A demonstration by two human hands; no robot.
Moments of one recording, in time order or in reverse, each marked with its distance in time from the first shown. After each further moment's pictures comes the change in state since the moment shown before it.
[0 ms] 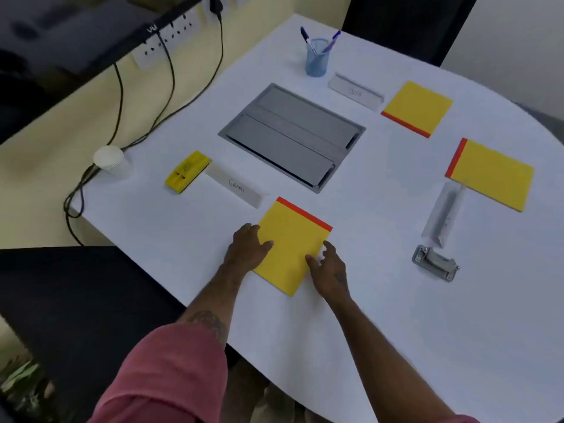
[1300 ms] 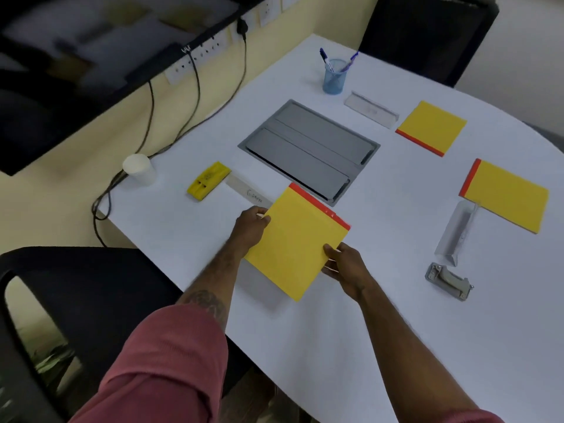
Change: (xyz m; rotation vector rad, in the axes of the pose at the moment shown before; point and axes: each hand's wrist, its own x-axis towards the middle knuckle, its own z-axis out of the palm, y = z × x) left_hand 0.005 0.020 -0.082 -0.493 0.097 -0.063; right_hand 0.023 -0.041 -0.030 0.723 -0.254 0.226
